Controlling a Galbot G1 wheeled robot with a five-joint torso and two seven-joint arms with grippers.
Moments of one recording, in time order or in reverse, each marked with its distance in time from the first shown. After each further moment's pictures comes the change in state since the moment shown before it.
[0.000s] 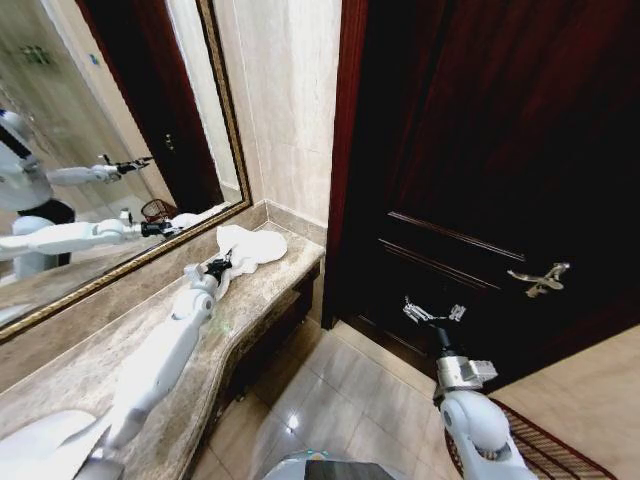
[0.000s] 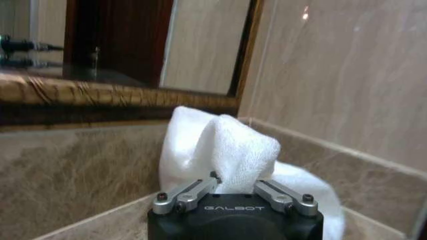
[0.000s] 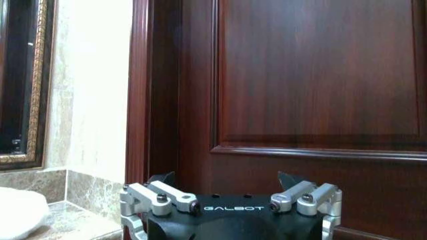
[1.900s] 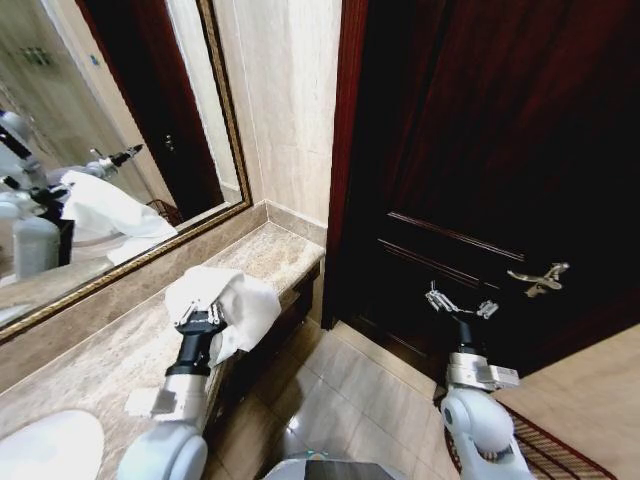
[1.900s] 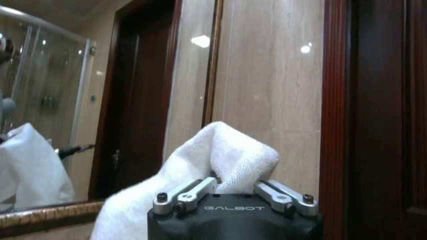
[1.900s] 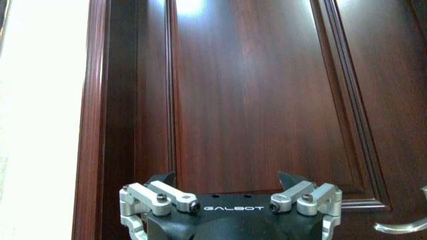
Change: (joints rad) left arm 0.938 -0.480 -0.136 -0.982 0.649 -0.205 -0.060; right arm 0.008 0.079 0.019 0.072 -0.015 0.114 0.143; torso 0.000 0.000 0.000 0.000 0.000
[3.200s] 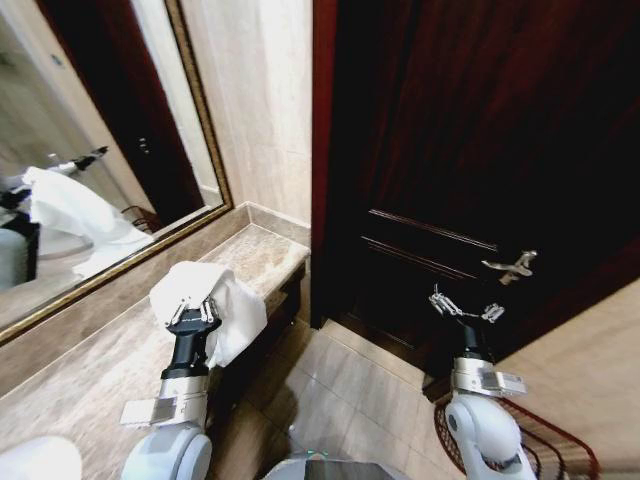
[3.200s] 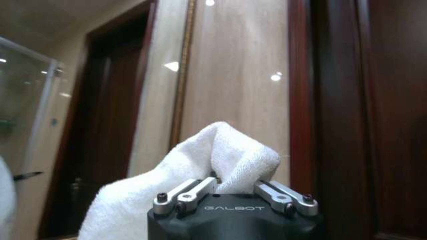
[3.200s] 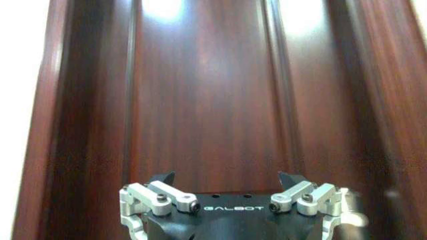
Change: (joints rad) left arm -0.057 -0.015 -0.046 0.029 -0.001 -0.083 0.019; right arm -0.041 -0.003 0.019 0.023 -0.012 0.001 -0.013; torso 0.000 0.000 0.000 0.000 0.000
